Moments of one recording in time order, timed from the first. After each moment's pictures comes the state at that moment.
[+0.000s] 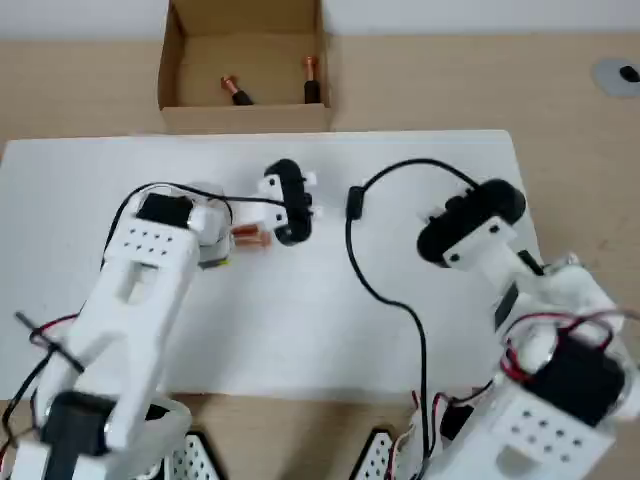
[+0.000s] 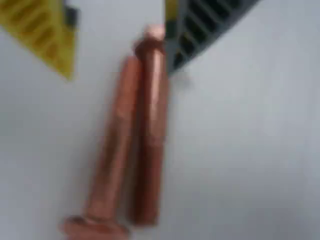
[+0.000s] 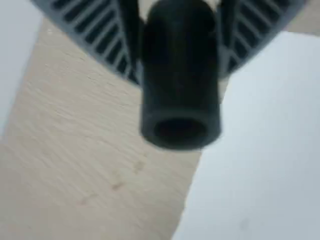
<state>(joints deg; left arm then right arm) 9.6 -14.8 32.4 58.0 -77.9 27.0 -59.9 25.5 94.1 54.5</state>
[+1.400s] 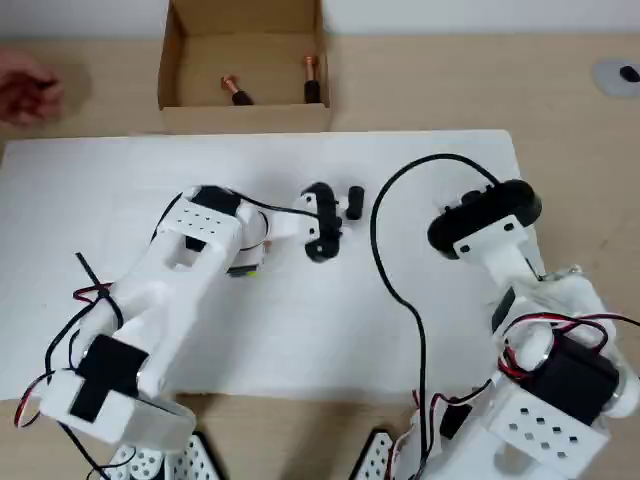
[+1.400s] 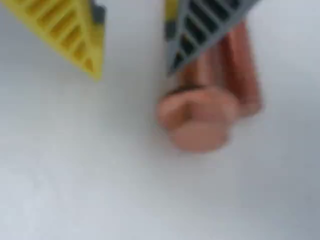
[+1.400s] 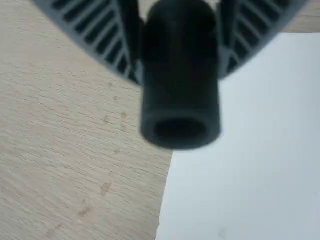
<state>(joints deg) 16.7 0.5 28.1 57.9 -77.0 27.8 -60.6 28.9 94.1 47.0</state>
